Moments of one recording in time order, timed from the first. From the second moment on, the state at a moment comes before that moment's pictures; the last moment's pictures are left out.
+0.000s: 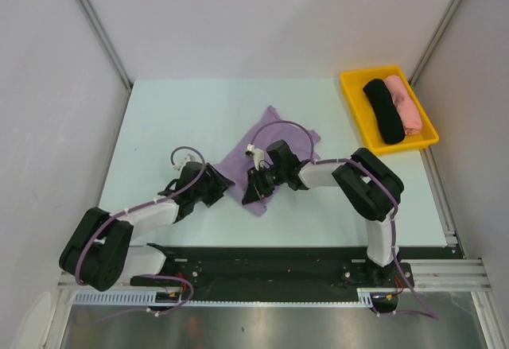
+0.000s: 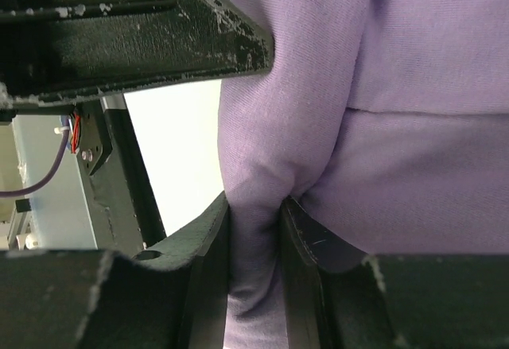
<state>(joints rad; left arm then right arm) -0.43 1.26 0.40 0.11 0.02 -1.12 0.75 1.98 1.04 0.20 -0.75 0.36</state>
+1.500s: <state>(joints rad) -0.51 1.05 0.42 -0.36 -0.10 -1.20 1.46 1.75 1.00 0.00 0.54 0.07</state>
